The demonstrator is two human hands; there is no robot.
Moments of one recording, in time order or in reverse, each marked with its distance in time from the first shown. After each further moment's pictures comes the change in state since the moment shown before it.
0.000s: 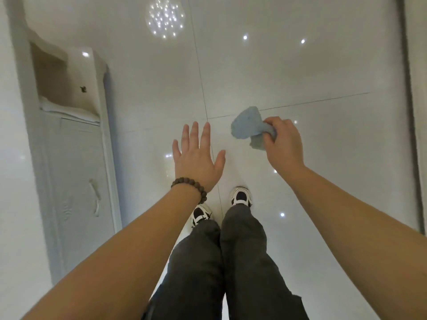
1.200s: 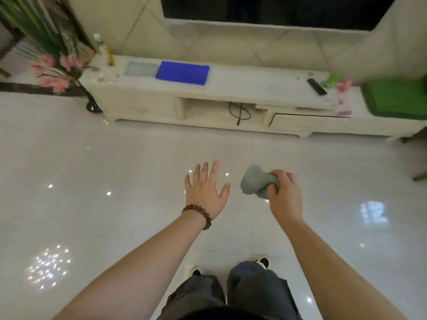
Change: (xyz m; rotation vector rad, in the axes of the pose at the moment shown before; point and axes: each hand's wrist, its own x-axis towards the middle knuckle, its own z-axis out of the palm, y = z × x) left_hand -0.395 0.169 -0.127 0.394 -0.136 1.338; right_hand -0.579 -0.094 -0.176 0.283 1.139 0.931
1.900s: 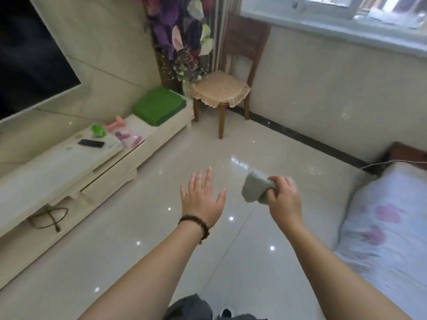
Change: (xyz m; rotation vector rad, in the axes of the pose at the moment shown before) left_hand -0.038 0.546 0.151 0.096 -0.256 0.910; right_hand -0.105 0.336 -0.379 -0.054 0.795 0.666
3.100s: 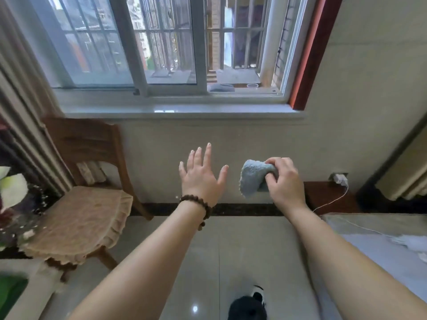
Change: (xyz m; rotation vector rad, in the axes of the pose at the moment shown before) left_hand 0.670 0.525 0.028 -0.055 0.084 0.657; right_hand 0.671 0.192 -0.213 -0.132 0.578 0.151
